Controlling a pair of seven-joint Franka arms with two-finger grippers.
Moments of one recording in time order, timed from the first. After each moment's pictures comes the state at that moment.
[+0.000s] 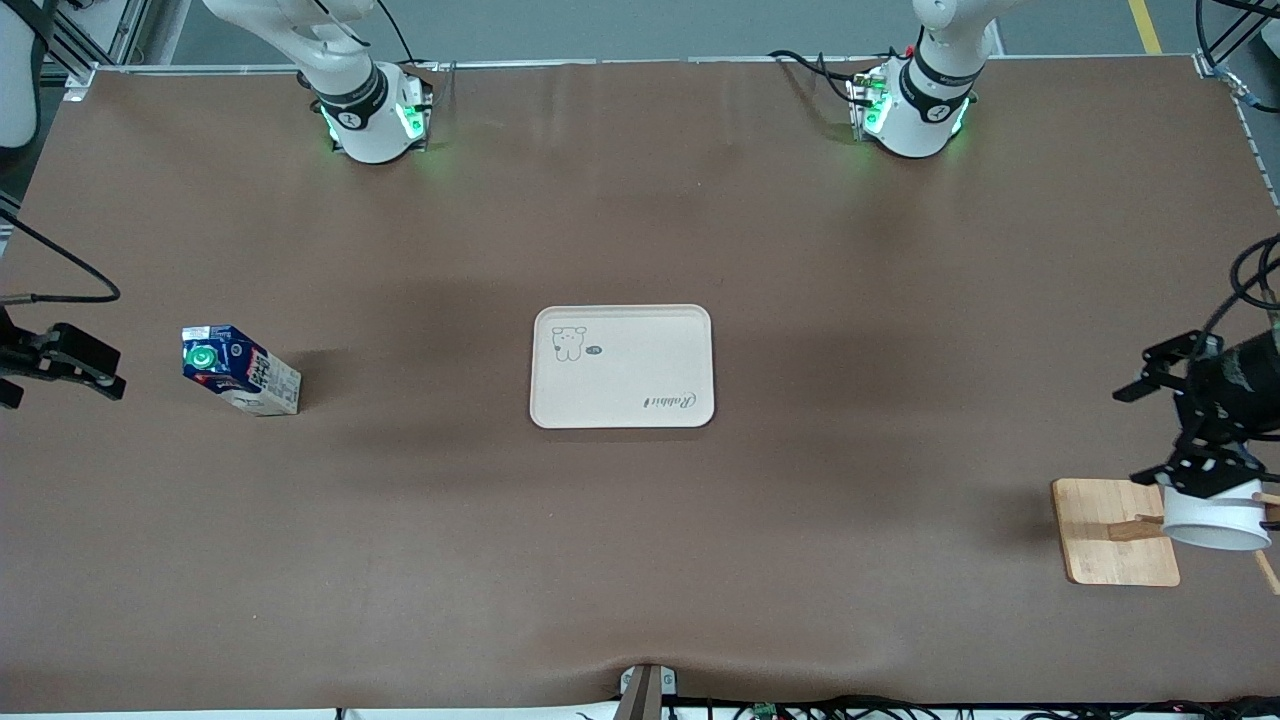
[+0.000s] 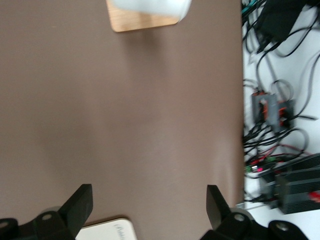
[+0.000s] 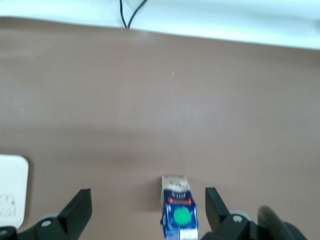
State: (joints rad) left arm 0.43 0.43 -0.57 -1.24 0.03 1.74 -1.43; right arm 0.02 0.29 -0.06 -1.19 -0.02 1.60 -0.13
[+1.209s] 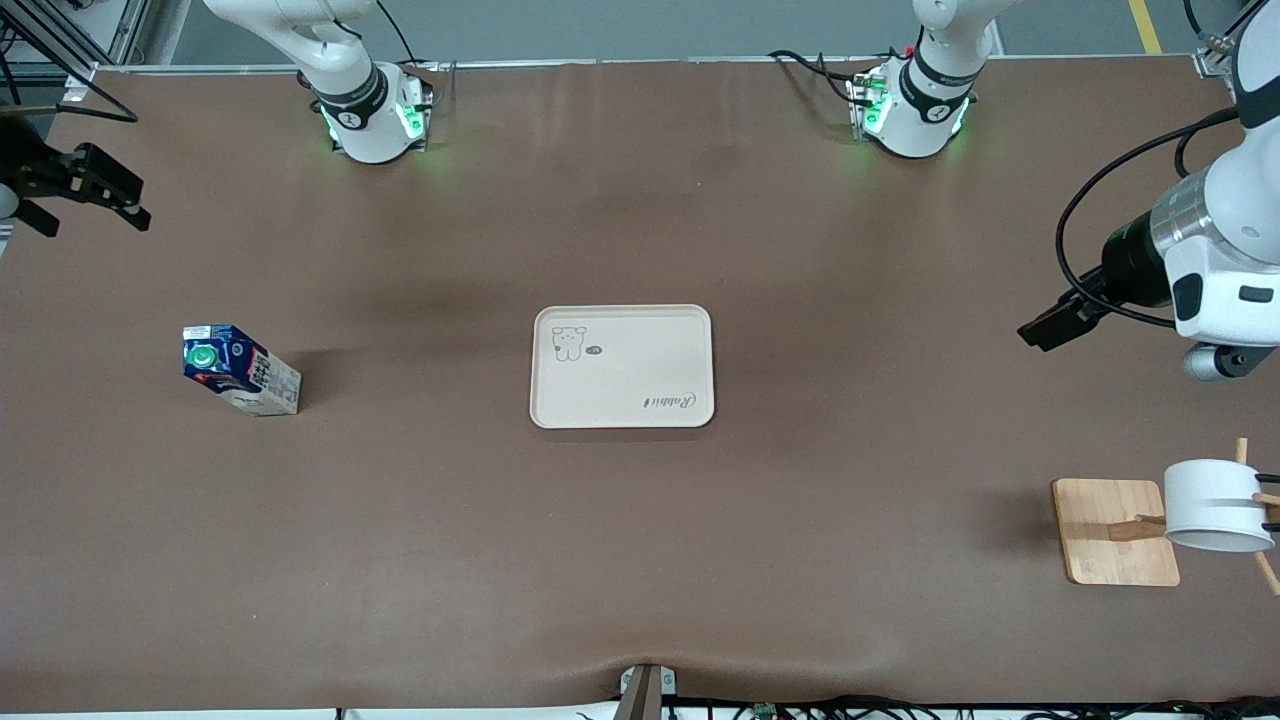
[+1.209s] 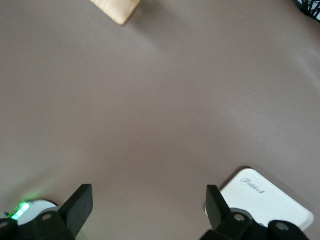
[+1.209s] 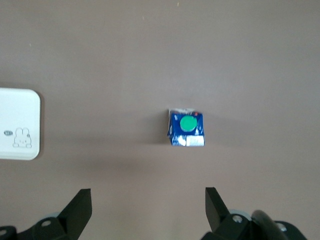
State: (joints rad) left arm 0.43 0.32 -0.76 -1.25 0.19 1.41 -0.91; right arm 0.01 -0.20 -0.06 -1.76 -0.02 1.64 -0.12
